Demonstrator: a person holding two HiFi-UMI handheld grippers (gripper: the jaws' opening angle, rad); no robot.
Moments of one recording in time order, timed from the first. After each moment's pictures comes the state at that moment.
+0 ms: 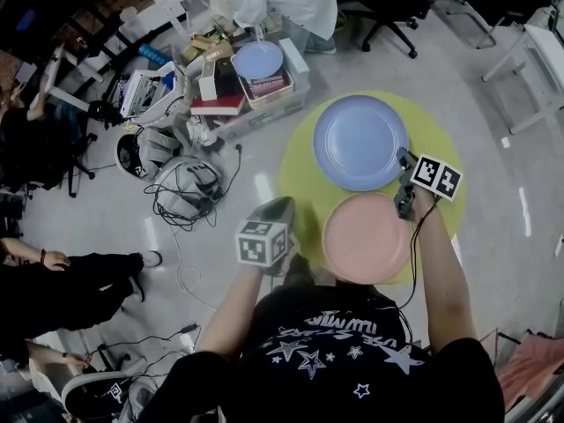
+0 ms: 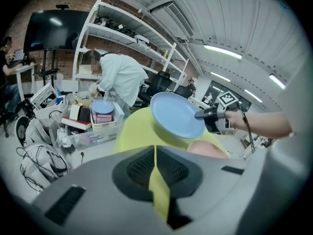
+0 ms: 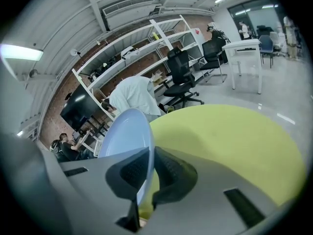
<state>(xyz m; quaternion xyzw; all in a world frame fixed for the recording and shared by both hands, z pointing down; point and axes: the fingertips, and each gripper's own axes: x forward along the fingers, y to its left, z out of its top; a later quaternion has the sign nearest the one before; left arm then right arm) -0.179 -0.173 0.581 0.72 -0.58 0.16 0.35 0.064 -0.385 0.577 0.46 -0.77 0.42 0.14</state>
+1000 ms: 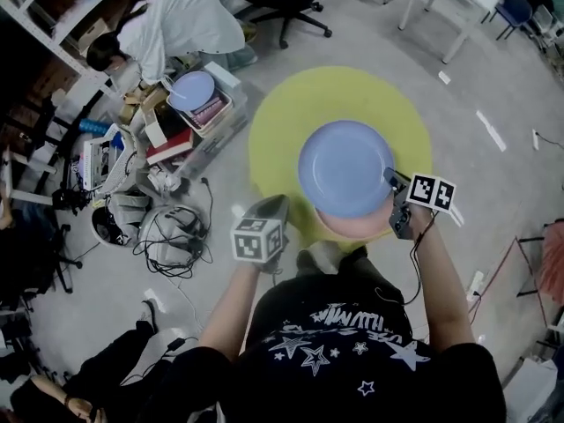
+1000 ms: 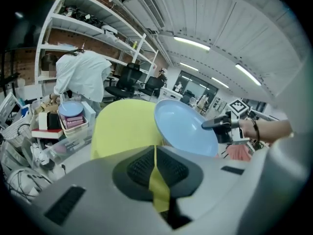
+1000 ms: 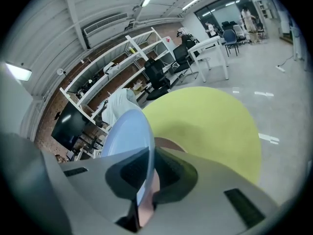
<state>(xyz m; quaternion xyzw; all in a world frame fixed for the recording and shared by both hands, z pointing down) -0.146 -0.144 0.581 0.83 -0.42 0.20 0.31 0.132 -0.187 0.578 0.54 -0.69 0.48 0.07</state>
